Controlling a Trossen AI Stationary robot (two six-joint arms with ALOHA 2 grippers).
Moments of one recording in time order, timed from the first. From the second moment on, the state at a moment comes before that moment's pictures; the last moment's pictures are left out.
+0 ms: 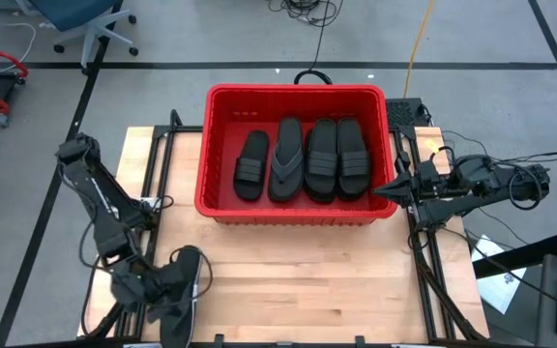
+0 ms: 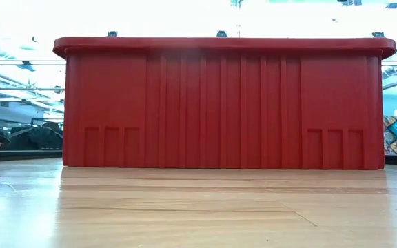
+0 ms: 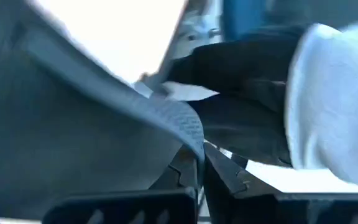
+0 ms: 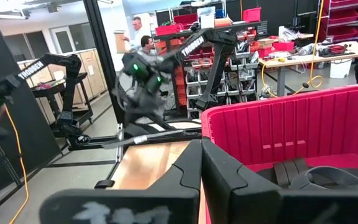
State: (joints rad) left arm -1.05 1.11 0.74 -0.29 -0.13 -1.57; right arm 0.20 0.51 0.78 -0.30 0.10 0.17
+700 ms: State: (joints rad) left arm -0.35 1.17 1.69 -0.90 -0.10 -0.45; right arm 0.20 0.51 0.78 -0.30 0.10 0.17
